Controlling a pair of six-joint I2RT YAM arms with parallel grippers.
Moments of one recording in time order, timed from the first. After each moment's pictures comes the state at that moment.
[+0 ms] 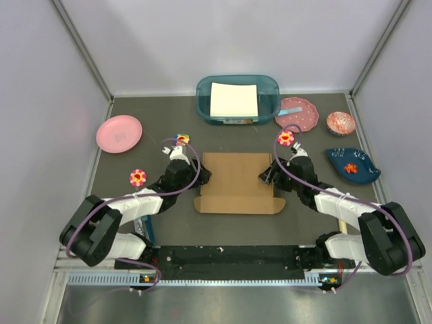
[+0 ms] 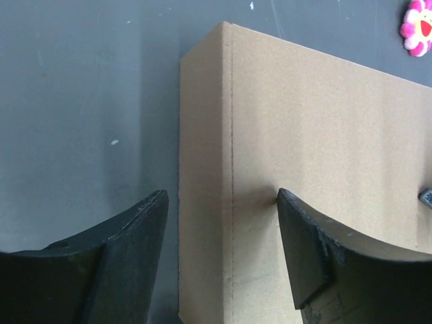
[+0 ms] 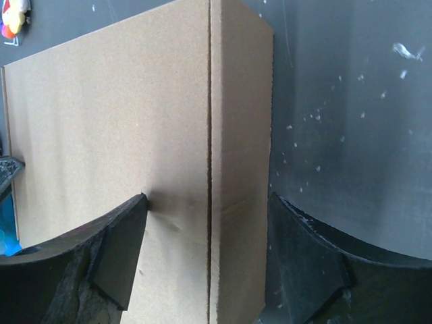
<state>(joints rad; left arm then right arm) -0.57 1.35 0.47 0.36 -0.10 -0.75 0.41 1.25 0.42 0.23 -0.11 0.72</state>
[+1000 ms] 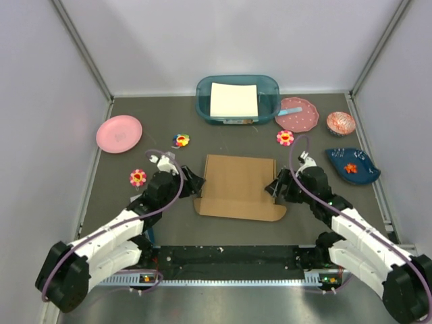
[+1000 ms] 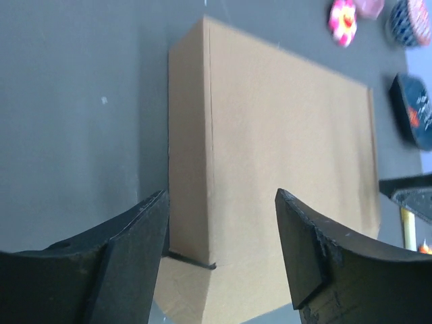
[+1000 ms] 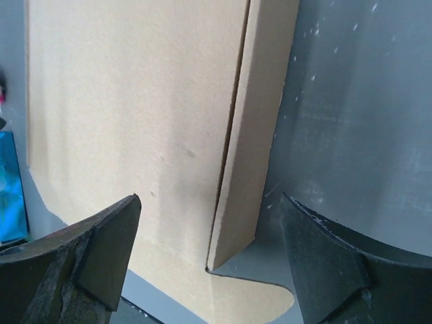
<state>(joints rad) -0.57 0.94 0.32 0.18 -0.01 -0.77 0.41 0.85 0.35 -0.14 -0.17 0.65</state>
